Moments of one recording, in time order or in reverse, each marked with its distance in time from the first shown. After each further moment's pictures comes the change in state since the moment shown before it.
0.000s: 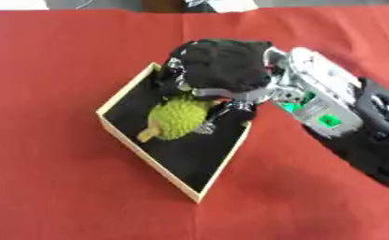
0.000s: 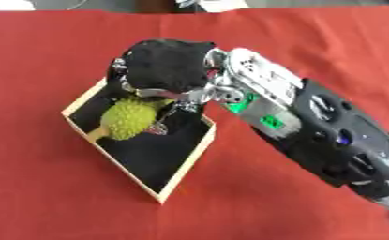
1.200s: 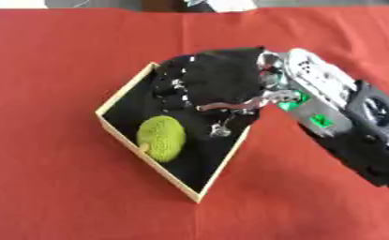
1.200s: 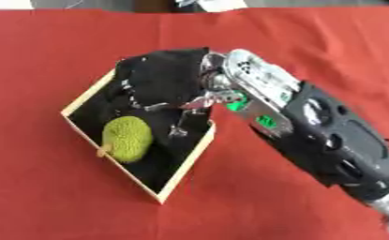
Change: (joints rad) left arm 0.004 -0.008 0.001 0.003 0.001 0.001 -0.001; right arm 0.015 -0.015 -0.076 -0.073 0.072 -0.151 0.104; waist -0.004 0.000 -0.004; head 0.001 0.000
